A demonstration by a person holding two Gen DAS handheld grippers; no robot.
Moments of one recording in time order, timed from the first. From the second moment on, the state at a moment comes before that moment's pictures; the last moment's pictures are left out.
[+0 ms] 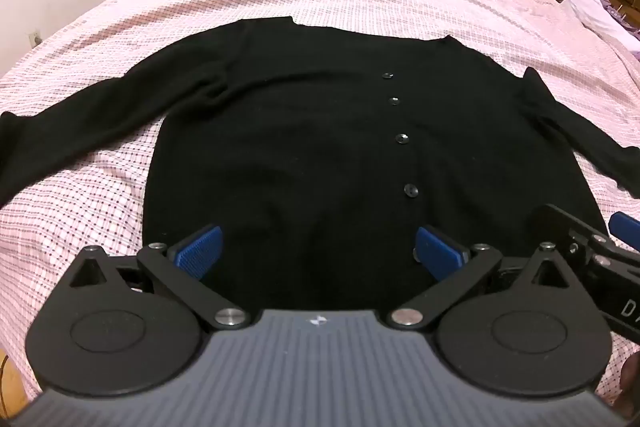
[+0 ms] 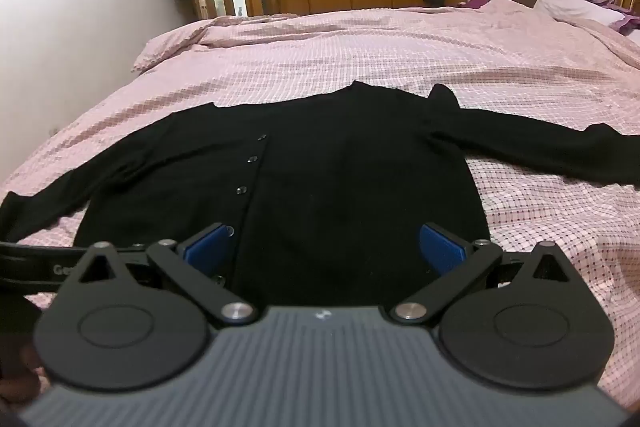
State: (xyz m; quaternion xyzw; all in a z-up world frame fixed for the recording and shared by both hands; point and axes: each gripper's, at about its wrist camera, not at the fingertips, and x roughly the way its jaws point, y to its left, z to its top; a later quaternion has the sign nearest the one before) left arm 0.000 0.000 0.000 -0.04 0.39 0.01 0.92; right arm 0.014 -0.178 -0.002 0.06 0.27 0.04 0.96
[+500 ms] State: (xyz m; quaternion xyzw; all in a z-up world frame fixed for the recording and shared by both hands) left arm 0.000 0.002 0.005 -0.04 0.38 0.02 0.92; right arm 0.014 -0.179 0.001 0.07 0.27 0.05 0.96
